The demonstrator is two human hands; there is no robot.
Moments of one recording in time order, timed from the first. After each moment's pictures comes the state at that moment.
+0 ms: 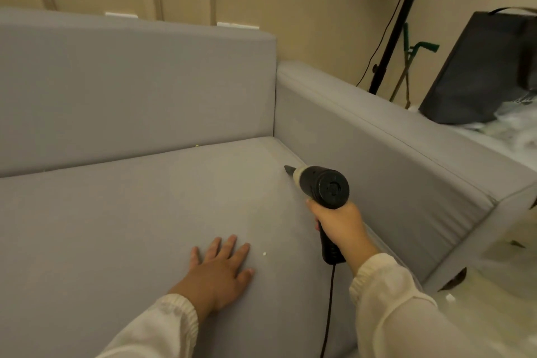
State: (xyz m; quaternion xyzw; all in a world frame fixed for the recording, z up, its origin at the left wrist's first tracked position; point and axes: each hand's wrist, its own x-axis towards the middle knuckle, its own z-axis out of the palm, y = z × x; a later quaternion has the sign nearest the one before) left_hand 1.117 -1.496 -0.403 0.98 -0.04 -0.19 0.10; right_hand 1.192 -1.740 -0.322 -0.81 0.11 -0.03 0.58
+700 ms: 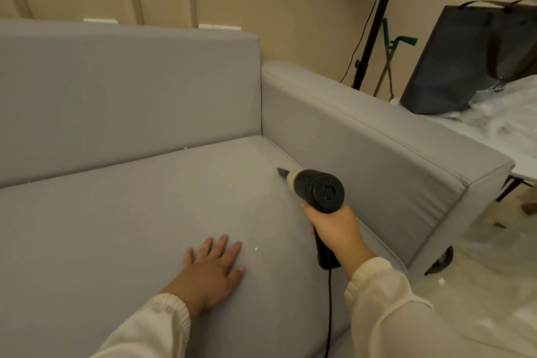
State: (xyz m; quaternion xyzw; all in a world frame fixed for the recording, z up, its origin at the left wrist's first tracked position) left_hand 1.116 -1.493 -0.404 0.98 -0.05 -0.19 0.10; right_hand 1.162 -1.751 -0.322 -0.81 0.14 -0.03 0.57
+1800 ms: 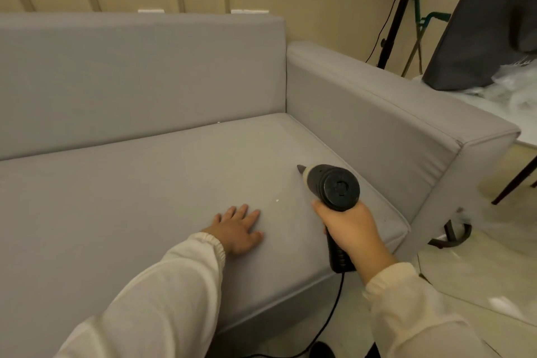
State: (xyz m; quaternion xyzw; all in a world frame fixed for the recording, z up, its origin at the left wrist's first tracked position) left_hand 1.067 -1.493 -0.397 0.97 -0.03 -0.22 0.07; right_hand 1.030 -1.743 -0.304 -0.81 0.13 0.00 0.57
